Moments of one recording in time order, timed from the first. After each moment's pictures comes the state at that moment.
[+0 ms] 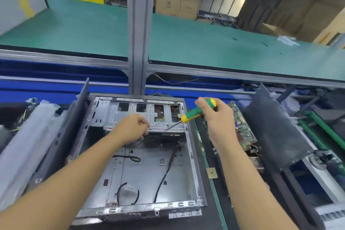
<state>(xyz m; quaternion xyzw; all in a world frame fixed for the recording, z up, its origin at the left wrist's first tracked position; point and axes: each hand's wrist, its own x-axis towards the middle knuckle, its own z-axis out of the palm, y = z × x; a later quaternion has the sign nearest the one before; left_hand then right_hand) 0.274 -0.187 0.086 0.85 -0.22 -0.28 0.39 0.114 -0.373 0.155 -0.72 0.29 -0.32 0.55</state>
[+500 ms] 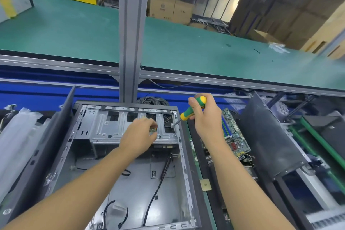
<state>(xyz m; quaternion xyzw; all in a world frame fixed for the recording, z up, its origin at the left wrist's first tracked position) 0.272 -0.243 0.062 0.88 -0.36 -0.08 0.31 0.154 -0.398 0.160 -0.81 0.27 -0.31 0.41</state>
